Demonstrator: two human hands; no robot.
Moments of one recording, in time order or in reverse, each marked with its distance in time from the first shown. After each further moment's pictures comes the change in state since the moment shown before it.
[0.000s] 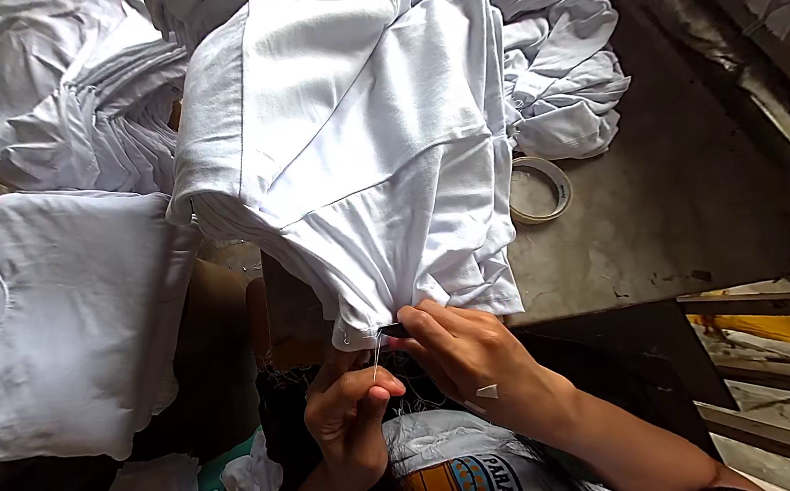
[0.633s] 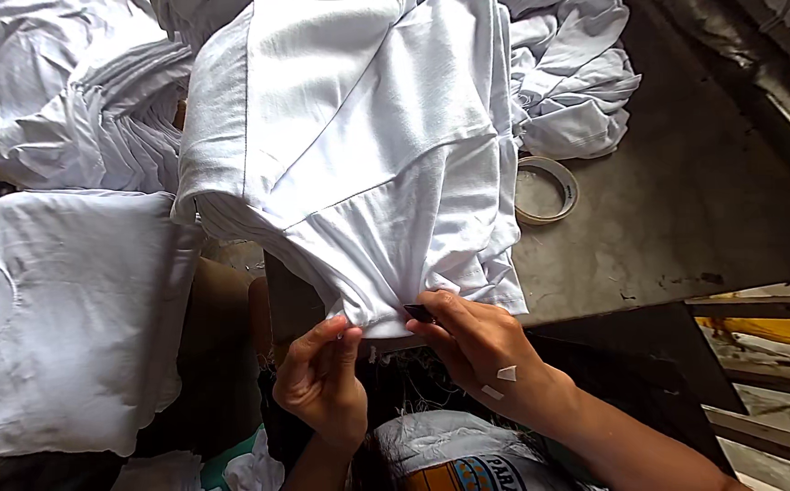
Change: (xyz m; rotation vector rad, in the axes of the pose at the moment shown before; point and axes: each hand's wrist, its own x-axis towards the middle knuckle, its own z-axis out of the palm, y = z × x) left_hand 0.028 -0.013 0.004 0.092 0.312 0.110; right_hand -0.006 0.009 0.000 0.105 0.057 0.108
